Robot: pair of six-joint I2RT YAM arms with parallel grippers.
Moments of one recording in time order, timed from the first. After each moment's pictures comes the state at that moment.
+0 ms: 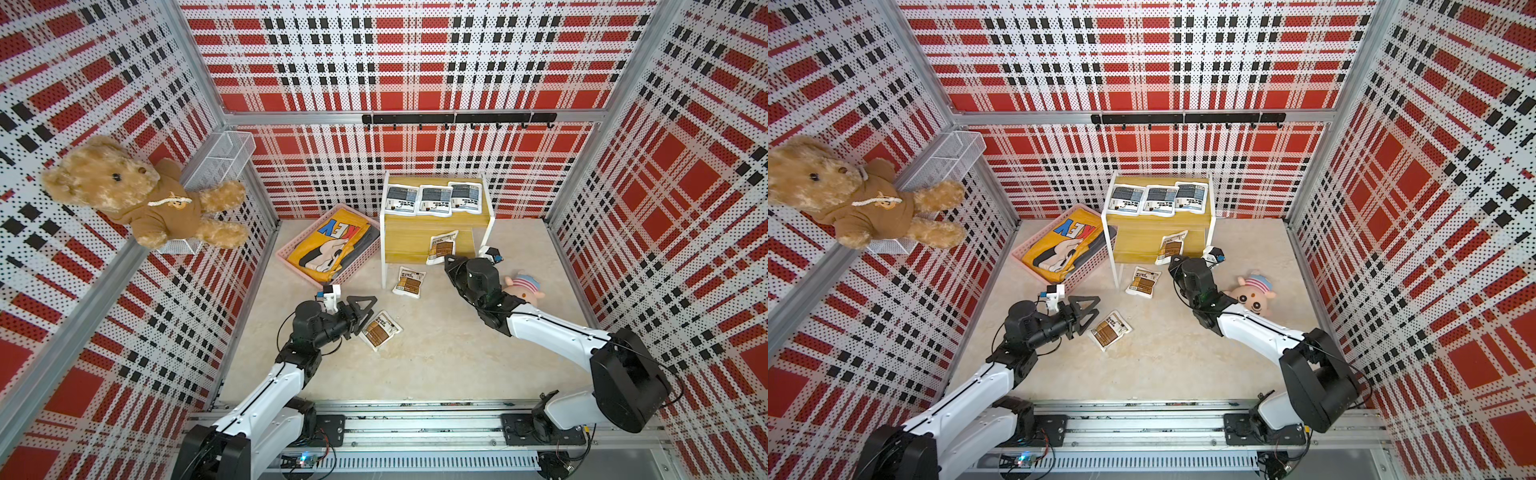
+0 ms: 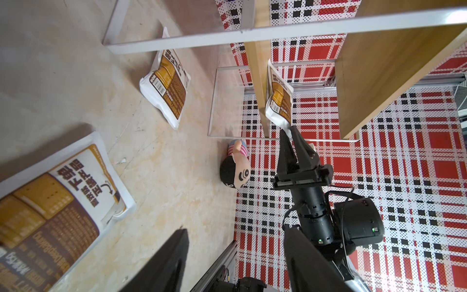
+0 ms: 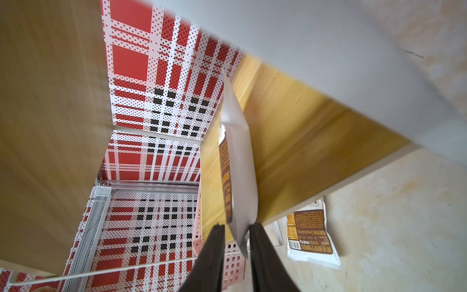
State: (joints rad) left arm -0.22 0.94 0.29 0.40 0.65 -1.30; right arm 0.60 1.45 0.85 0.31 0.27 1.29
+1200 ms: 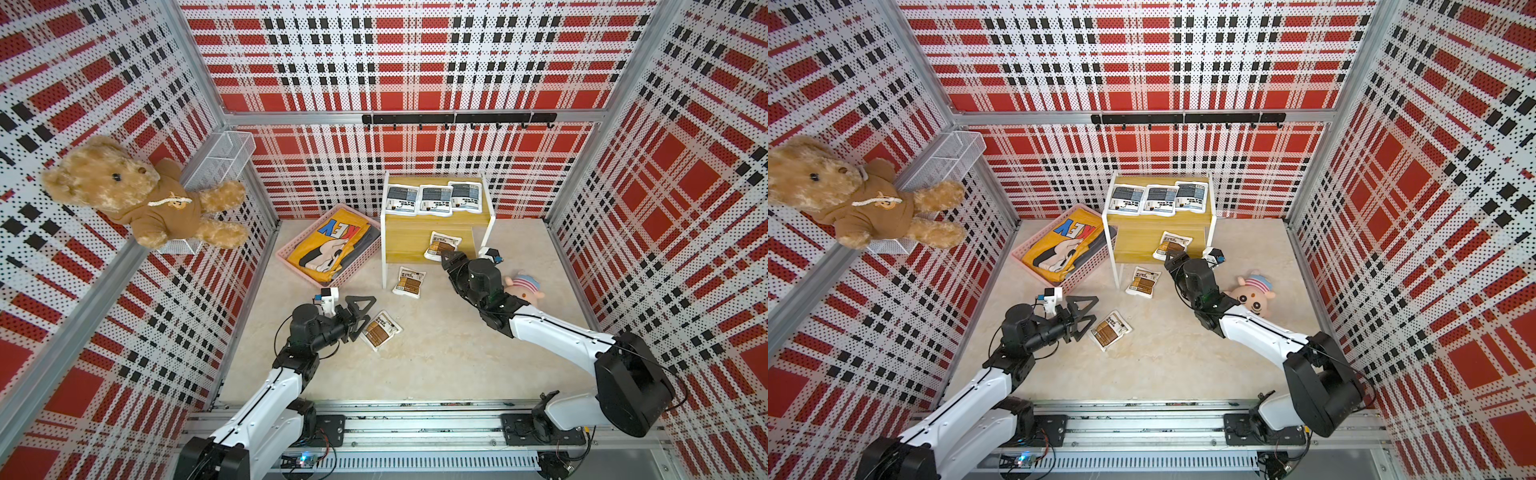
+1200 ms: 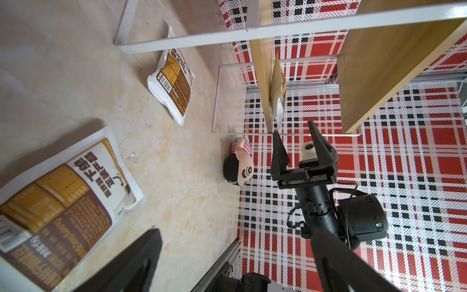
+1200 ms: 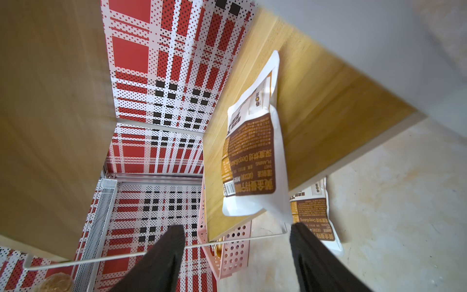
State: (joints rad) left arm -0.20 0.88 0.28 0.31 0.66 -1.25; right arm 0.61 1.40 0.83 0.28 0.21 1.31
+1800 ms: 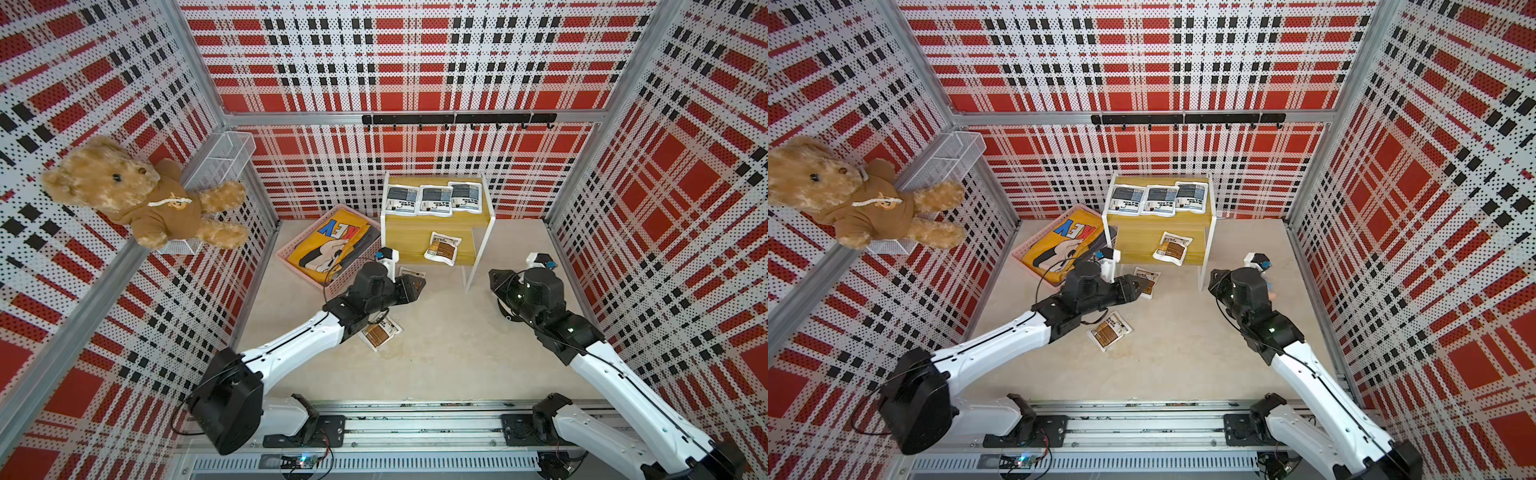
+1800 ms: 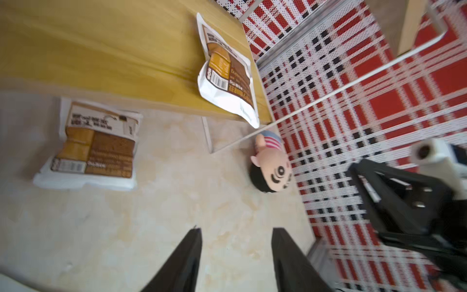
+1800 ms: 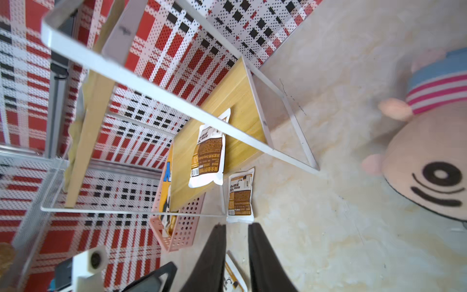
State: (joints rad) left arm -0.70 1.40 0.90 0.07 0.14 -0.76; right arm 0.43 0.90 0.82 -0.34 0.13 0.99
